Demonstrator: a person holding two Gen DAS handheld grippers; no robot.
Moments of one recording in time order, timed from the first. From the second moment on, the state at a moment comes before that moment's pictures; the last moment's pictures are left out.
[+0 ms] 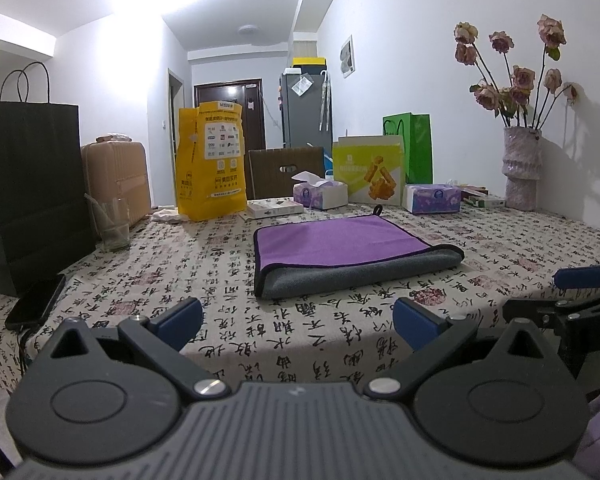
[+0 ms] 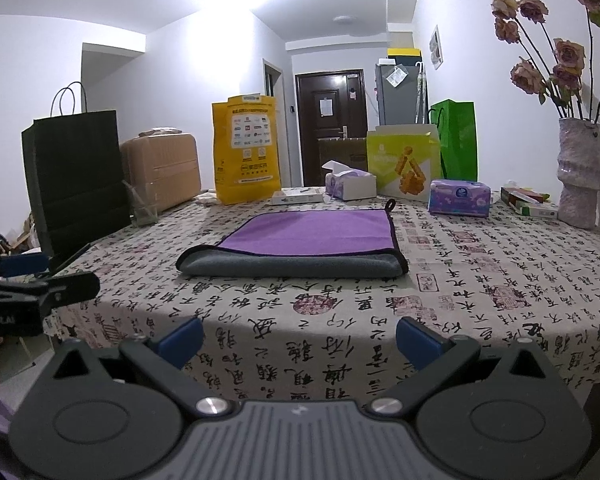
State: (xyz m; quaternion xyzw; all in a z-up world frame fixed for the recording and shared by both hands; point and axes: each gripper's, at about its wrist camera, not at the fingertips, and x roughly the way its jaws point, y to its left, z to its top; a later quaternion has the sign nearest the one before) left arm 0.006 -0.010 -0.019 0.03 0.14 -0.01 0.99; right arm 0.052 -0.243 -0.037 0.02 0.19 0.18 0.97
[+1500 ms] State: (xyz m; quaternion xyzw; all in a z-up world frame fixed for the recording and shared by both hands) left arm 0.024 -0.001 -0.020 0.03 0.15 0.01 0.99; right arm 0.069 -0.239 -0.048 0.02 0.20 0.17 0.97
